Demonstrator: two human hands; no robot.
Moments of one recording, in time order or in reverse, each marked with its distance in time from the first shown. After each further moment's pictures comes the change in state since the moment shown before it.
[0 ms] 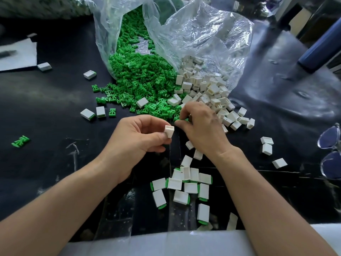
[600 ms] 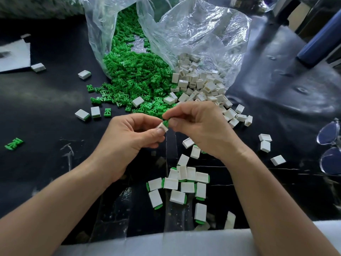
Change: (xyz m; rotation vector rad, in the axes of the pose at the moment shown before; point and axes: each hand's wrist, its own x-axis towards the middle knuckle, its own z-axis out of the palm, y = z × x) left_hand 0.003 -0.002 -0.002 0.001 0.024 0.043; right_hand -0.010 -0.011 -0.023 0.530 -0.168 -0.073
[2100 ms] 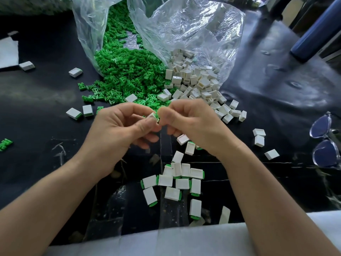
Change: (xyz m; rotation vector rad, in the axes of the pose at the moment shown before) left_hand -0.002 0.007 -0.006 0.072 -0.054 0.173; right_hand -0.005 -0.010 -0.002 0.067 -0.081 0.084
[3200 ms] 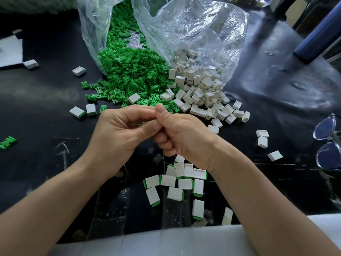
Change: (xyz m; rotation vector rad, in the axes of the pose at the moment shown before) left_hand -0.002 -0.003 0.005 -0.083 -0.055 0.153; right_hand -0.001 -0.007 0.025 0.545 -0.237 0.355
